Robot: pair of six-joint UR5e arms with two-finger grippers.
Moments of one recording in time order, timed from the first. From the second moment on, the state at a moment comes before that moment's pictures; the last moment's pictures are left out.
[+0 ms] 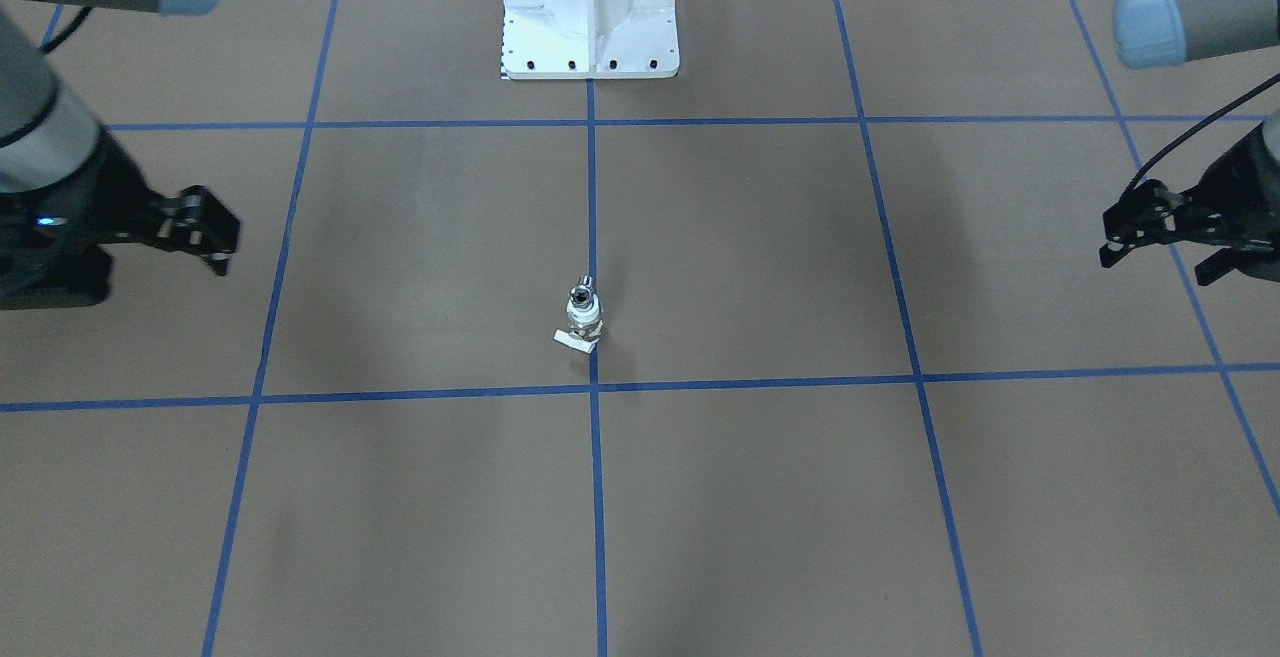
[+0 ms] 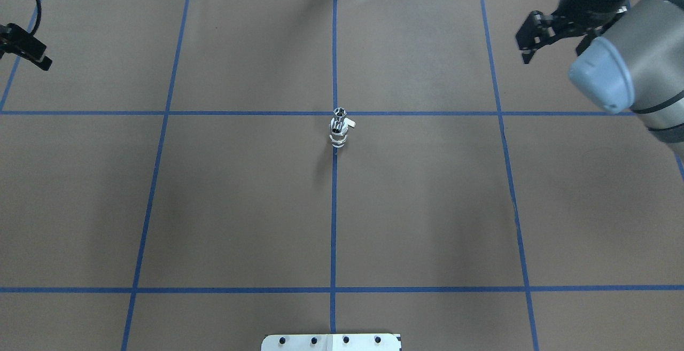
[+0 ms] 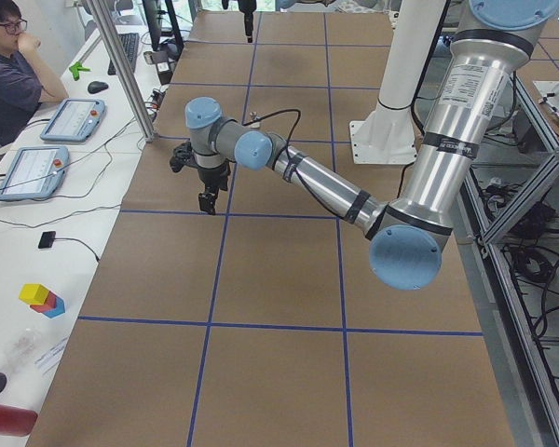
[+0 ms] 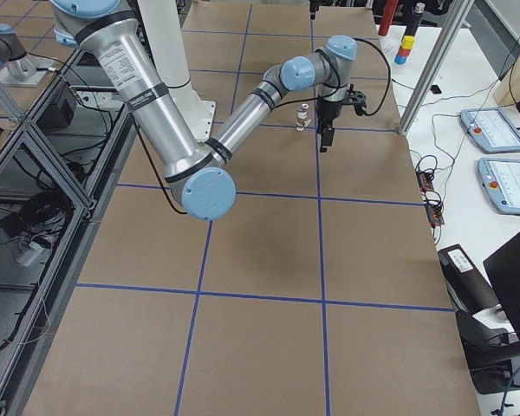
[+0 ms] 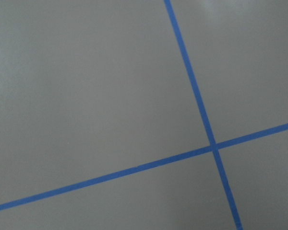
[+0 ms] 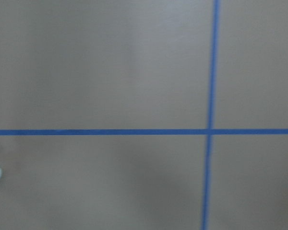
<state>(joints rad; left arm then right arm) -1.28 -1.84 -1.80 -1.46 -2.31 -0.25 1.14 -1.08 1.86 -2.05 2.19 0.43</state>
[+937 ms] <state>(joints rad) -1.56 -1.57 -1.80 -1.47 -2.34 0.13 1.56 -1.53 1.63 -1.61 2.36 -0.05</state>
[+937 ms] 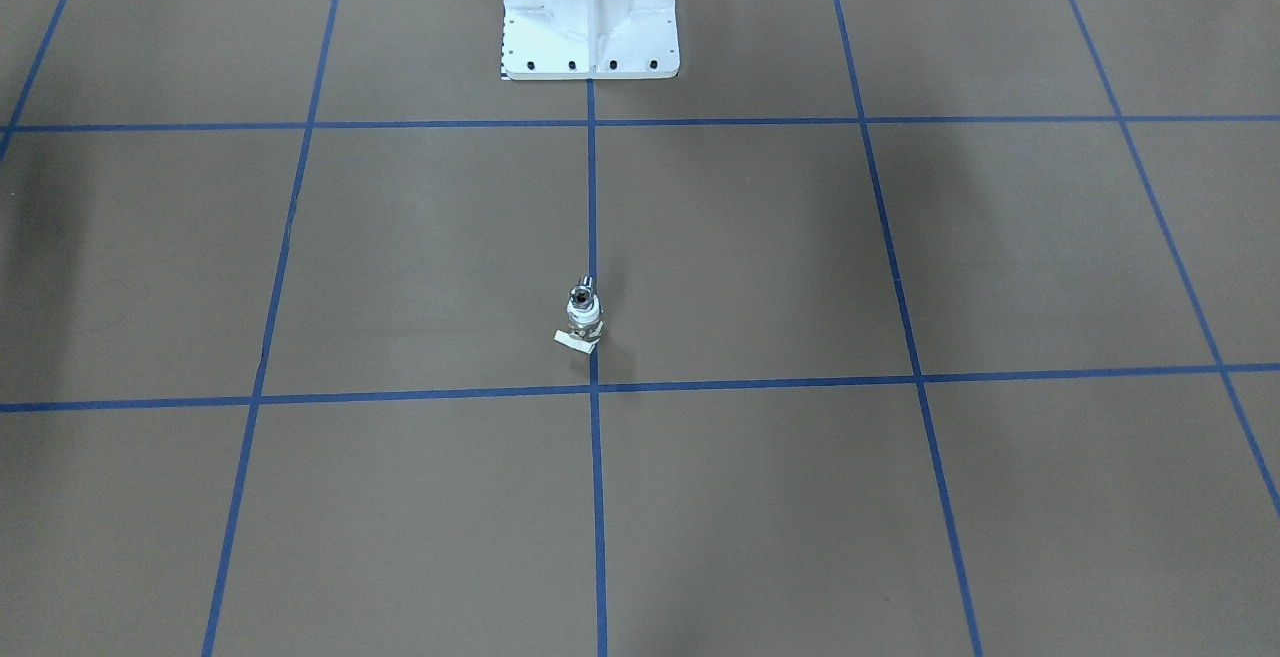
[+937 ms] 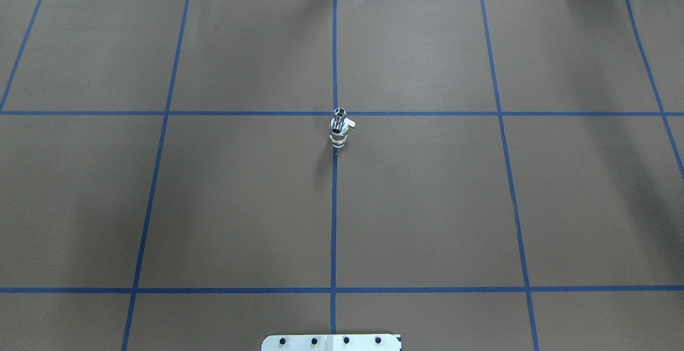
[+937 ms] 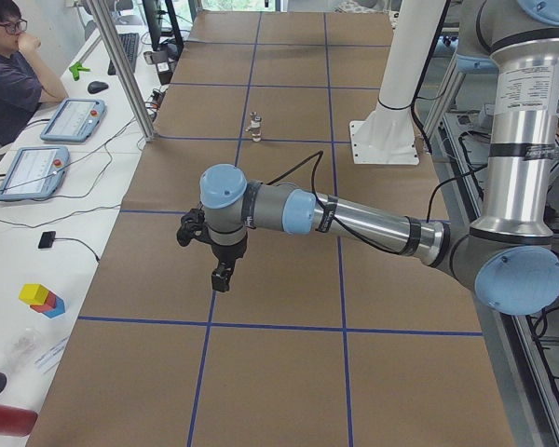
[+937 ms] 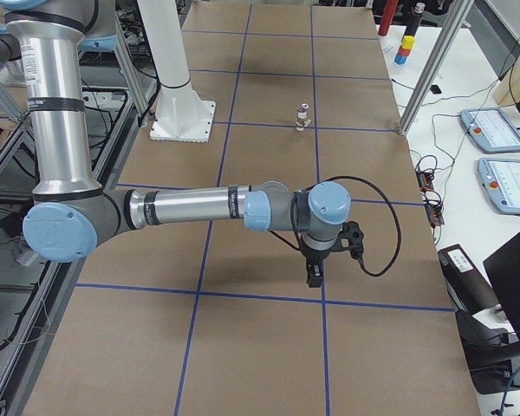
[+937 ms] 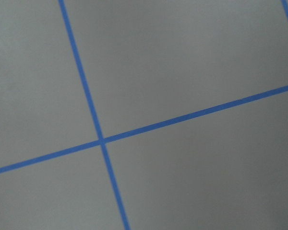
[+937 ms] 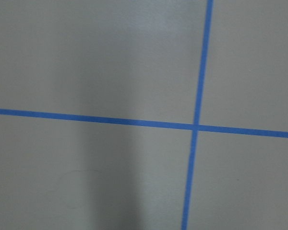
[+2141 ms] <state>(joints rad) -1.58 -1.54 -1.71 -1.48 -2.33 0.12 1.59 -1.53 1.69 -1.80 2.31 -0.03</state>
